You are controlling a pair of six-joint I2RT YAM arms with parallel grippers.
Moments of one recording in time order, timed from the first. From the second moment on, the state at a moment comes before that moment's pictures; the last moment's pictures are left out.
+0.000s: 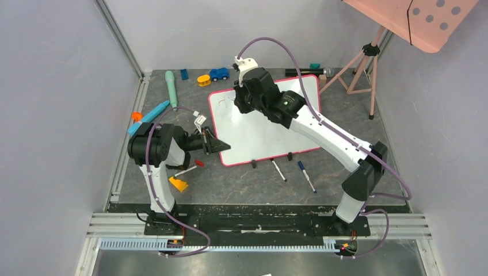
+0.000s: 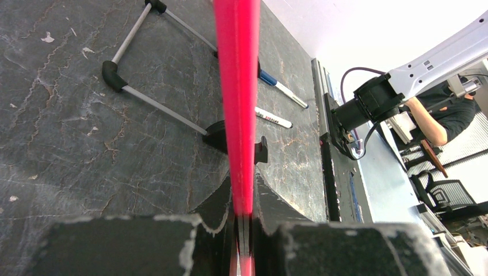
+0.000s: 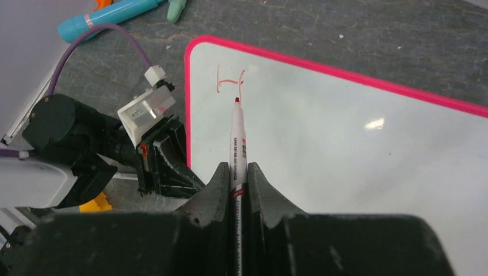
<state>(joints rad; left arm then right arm) -0.09 2.04 0.53 1.51 1.28 -0.72 0.83 1.73 1.78 -0.56 0.19 0.25</state>
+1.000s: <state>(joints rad) -0.09 2.04 0.52 1.51 1.28 -0.71 0.78 1.78 1.82 -0.53 0.16 0.22</state>
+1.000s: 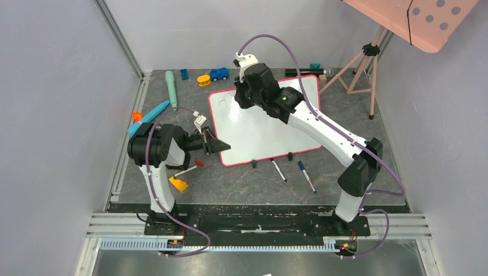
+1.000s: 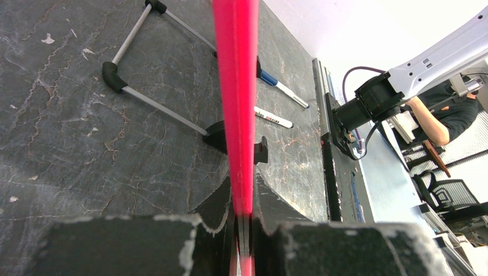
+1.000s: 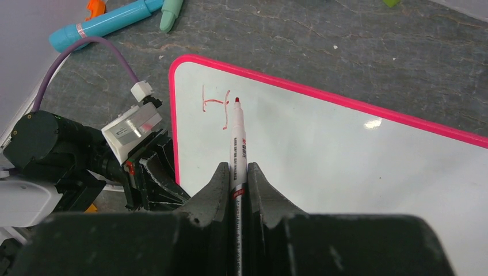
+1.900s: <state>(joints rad) -0.09 2.04 0.52 1.51 1.27 -0.71 0.78 1.83 1.85 -0.50 0.07 0.19</state>
